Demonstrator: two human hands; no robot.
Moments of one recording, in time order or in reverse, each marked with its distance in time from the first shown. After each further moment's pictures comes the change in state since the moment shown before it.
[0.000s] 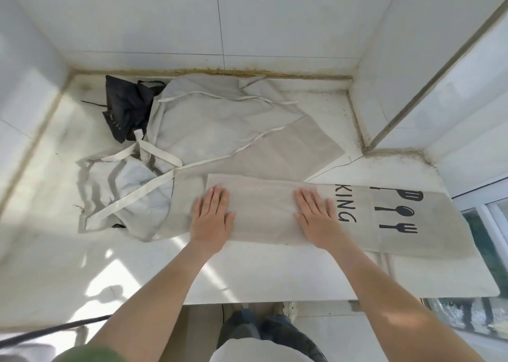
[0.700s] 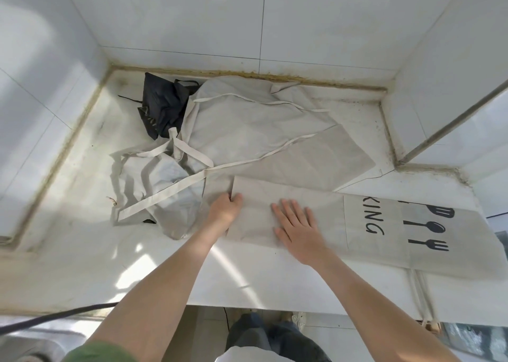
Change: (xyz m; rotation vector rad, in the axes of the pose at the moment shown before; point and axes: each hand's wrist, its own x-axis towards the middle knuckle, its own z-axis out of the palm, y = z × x) left_hand 0.032 -0.030 -0.047 -0.823 -0.204 -0.591; right_hand 0.008 -0.098 0.007 -0.051 -0.097 -0.213
